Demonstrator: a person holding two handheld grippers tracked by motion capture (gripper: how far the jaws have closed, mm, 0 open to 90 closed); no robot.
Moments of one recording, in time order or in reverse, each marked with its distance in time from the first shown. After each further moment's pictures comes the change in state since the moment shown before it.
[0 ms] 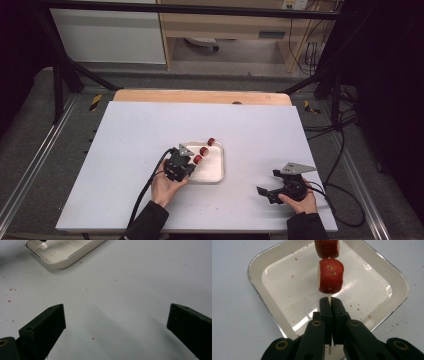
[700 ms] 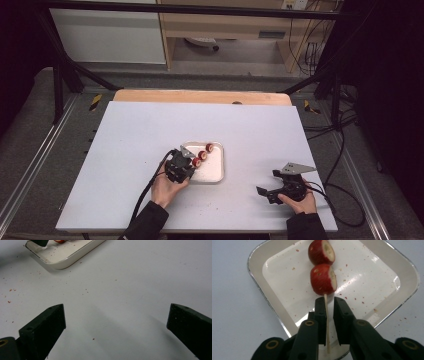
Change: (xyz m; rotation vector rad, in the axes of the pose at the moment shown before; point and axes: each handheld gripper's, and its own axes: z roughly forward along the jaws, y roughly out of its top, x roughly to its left) left arm -0.002 -0.001 0.000 0.026 0.030 0.020; right arm 0.001 0.000 0.001 -0.001 -0.002 0.007
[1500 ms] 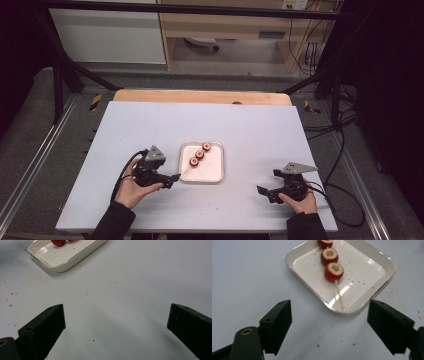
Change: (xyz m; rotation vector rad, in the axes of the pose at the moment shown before) left arm 0.050 -0.044 -0.059 -0.138 -0.087 0.035; right arm 0.000 0.001 -0.002 -0.012 -0.003 0.020
